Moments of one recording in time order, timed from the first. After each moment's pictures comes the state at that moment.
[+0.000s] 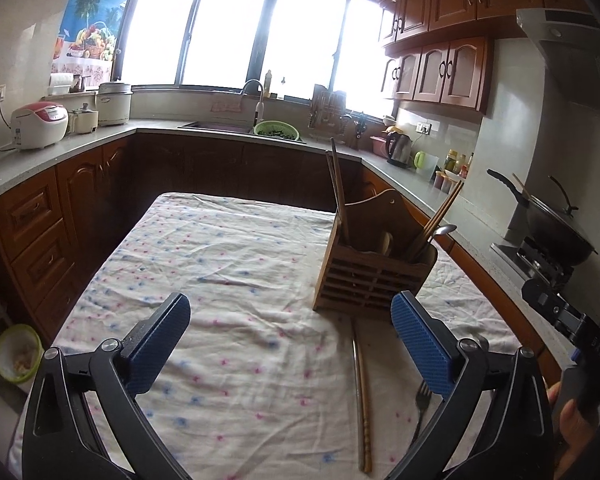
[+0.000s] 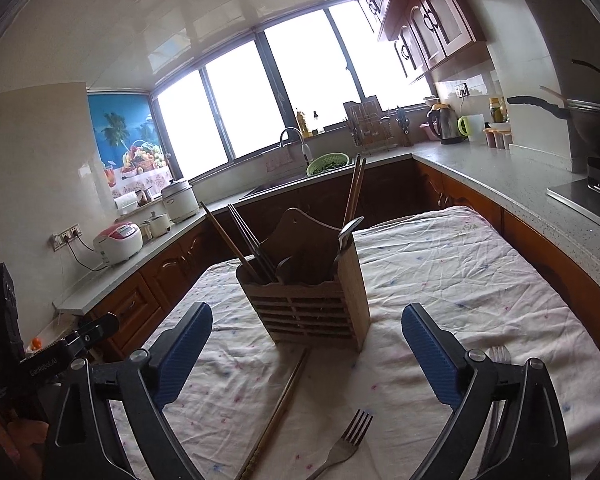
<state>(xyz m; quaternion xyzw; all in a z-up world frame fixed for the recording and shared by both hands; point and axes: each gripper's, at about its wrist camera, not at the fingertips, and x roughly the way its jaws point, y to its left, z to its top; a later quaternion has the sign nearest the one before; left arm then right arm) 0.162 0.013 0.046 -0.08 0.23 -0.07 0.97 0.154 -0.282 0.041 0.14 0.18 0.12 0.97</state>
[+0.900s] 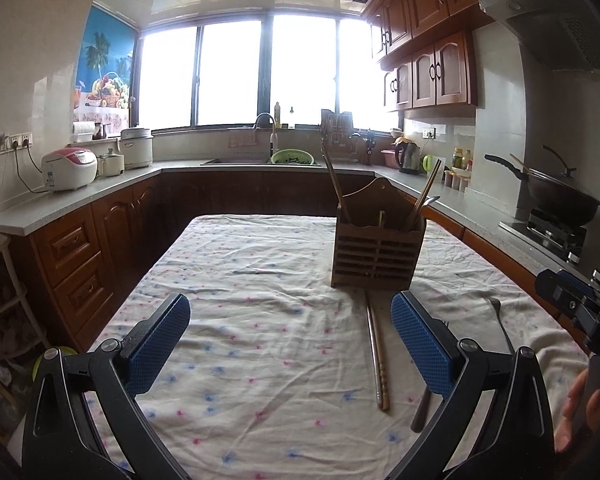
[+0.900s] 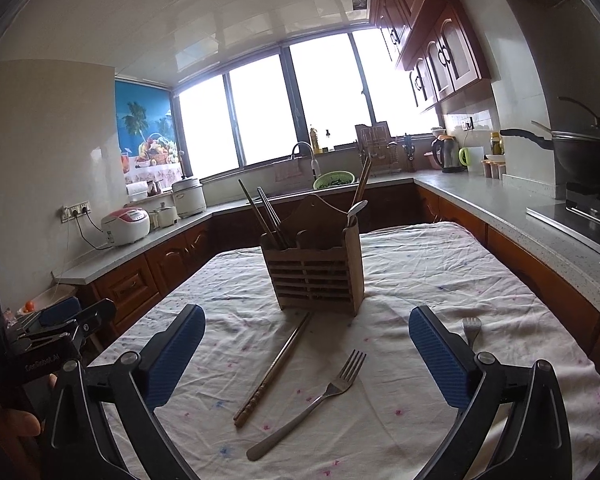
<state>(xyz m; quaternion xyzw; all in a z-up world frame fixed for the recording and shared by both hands) 0.061 -0.005 0.030 -0.01 0.17 -0.02 0.99 0.061 -0.267 0.020 0.08 0.14 0.11 0.98</state>
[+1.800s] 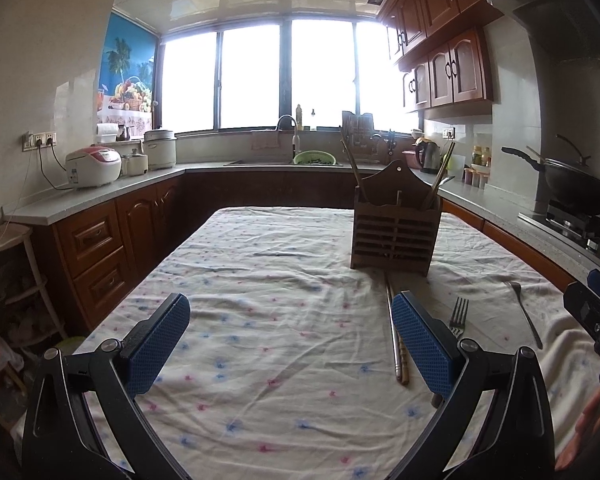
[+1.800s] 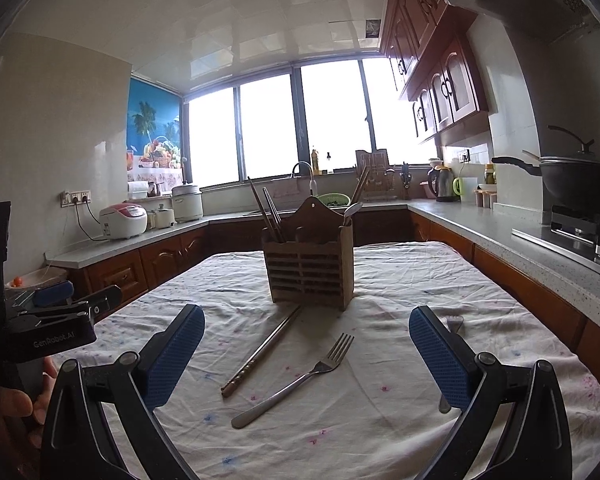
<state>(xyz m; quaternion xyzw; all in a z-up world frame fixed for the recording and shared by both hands) 0.039 -0.012 -0.012 -0.01 0.16 0.03 0.99 0.022 -0.261 -0.015 0.04 0.09 0.10 0.99</state>
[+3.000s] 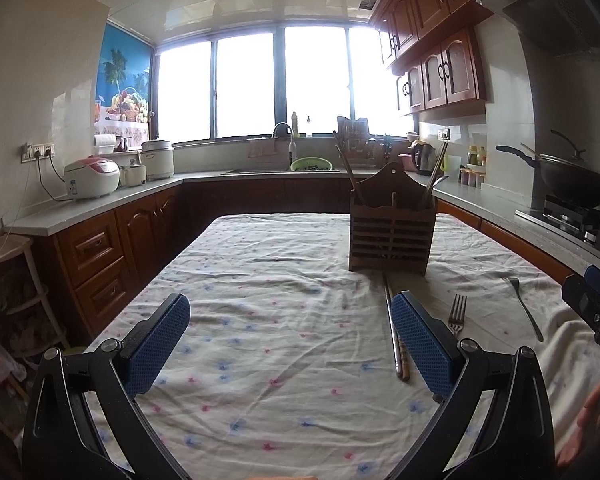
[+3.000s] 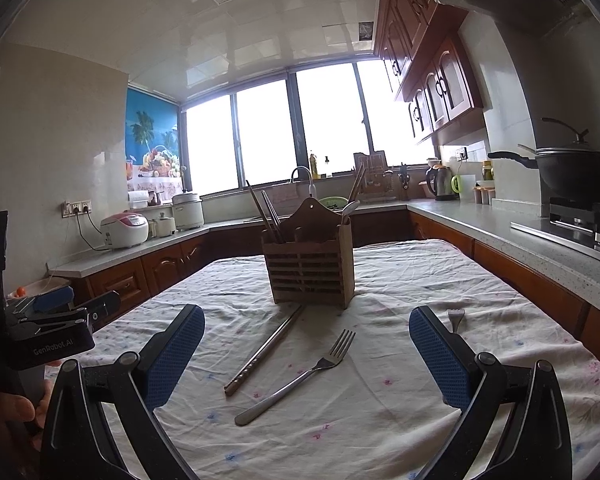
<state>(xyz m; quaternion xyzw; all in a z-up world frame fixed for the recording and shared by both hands) 0.031 -0.015 -0.012 0.01 0.14 0.02 0.99 0.016 -0.264 -0.023 0.06 0.08 0.10 0.99</state>
